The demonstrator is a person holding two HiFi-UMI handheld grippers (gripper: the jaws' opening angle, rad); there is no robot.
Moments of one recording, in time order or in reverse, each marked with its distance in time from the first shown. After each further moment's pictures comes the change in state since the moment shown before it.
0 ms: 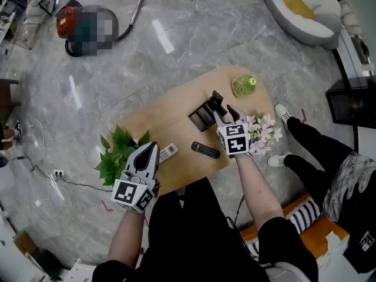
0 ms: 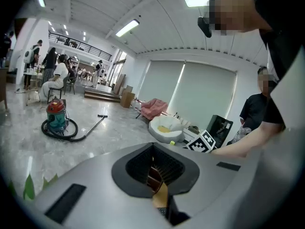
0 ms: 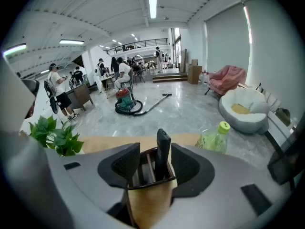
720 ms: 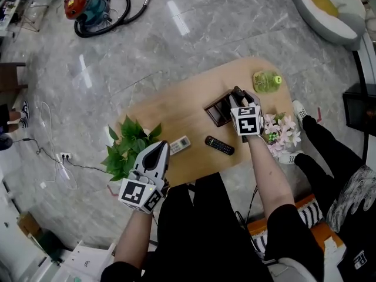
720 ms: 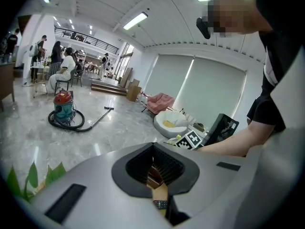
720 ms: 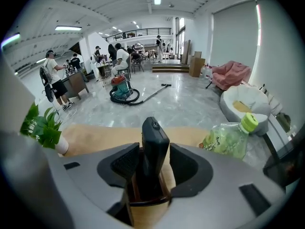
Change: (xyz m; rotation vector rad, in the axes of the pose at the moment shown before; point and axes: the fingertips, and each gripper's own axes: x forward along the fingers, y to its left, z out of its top) left arm 0.003 0.026 -0.029 -0.076 0.068 0.058; right arm 0.087 -0.020 -0.020 -0.054 0.117 -0.034
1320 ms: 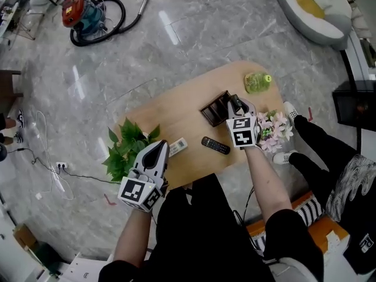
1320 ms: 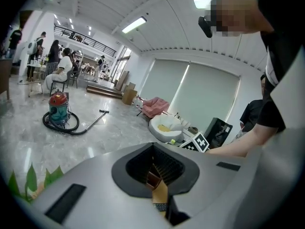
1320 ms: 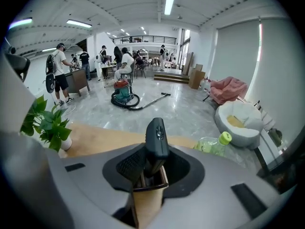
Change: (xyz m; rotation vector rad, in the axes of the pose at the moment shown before) left arm -0.016 -0.004 0.010 0.000 -0.047 -0.063; right arm -0.058 0.018 0.015 -0.100 -0.085 -0.065
